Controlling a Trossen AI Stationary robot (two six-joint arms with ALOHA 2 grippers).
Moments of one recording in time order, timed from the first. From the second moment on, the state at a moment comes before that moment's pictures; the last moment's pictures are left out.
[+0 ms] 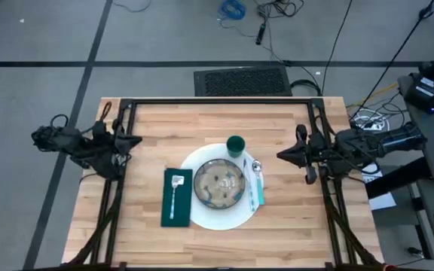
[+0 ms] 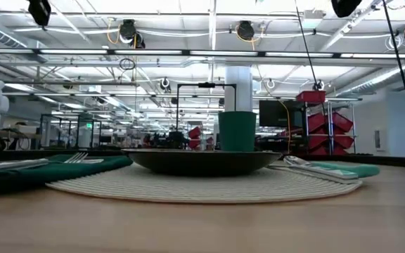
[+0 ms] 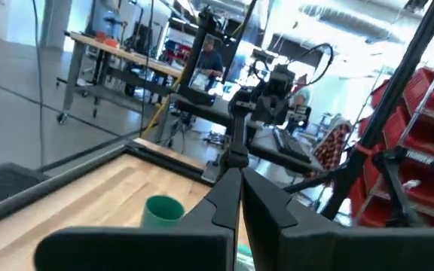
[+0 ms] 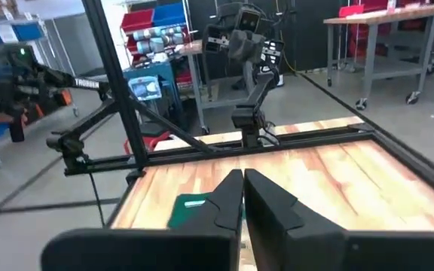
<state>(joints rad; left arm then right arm) -0.40 0.16 0.56 -0.29 -0.56 -0.21 0.26 0.59 0.67 -0.14 0.21 0.14</state>
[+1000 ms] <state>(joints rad) -0.40 0.08 0.35 -0.19 -0.23 -0.17 0.26 0.20 0.04 0.44 0.13 0.12</state>
